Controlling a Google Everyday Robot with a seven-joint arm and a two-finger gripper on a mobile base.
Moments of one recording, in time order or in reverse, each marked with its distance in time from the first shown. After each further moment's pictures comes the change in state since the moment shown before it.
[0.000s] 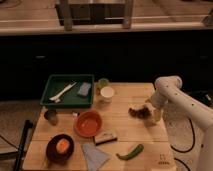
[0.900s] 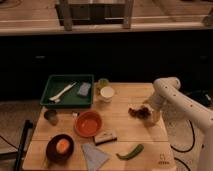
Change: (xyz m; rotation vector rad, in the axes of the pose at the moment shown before) arm -0.030 0.000 0.004 0.007 -0.032 -0.116
